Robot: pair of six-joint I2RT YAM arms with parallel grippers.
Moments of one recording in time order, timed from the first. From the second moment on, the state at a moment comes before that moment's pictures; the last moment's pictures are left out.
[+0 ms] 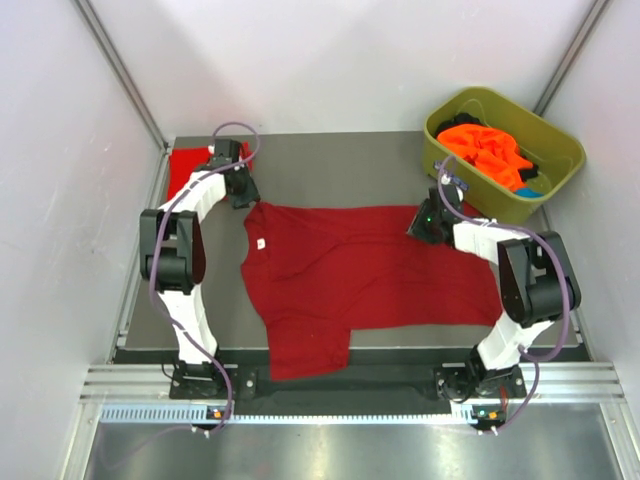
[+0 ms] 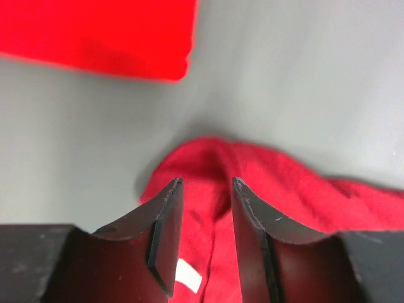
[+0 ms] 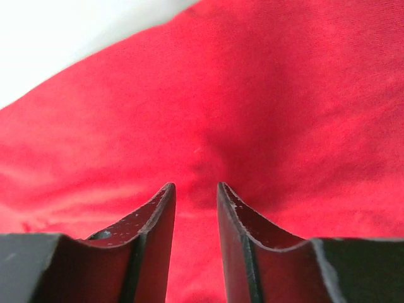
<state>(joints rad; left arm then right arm) -0.08 2.00 1.54 -0.50 0.02 -0.46 0.23 1.69 0.90 -0.05 0.00 0.64</state>
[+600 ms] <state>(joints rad) -0.10 1.50 0.93 -0.53 0.31 -0.50 0.53 1.60 0.95 -0.11 -0.03 0.66</state>
